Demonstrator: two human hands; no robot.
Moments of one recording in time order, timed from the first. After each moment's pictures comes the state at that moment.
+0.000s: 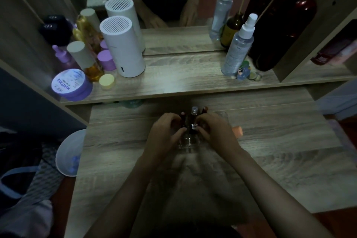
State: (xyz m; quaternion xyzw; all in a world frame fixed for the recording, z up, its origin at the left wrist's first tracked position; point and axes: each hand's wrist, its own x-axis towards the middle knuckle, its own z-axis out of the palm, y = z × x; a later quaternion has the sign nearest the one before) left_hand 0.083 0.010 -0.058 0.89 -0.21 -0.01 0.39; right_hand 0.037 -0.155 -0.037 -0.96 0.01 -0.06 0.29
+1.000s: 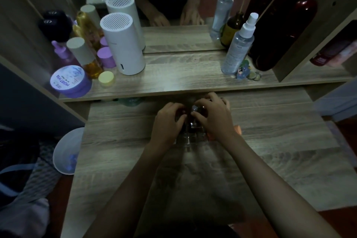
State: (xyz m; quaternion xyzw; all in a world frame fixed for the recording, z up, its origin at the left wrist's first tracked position) left_hand 0.098 -0.011 -0.052 0.90 -0.19 0.03 0.40; right_hand 0.067 -0.157 -0.029 -0.97 0.06 -0.09 0.24
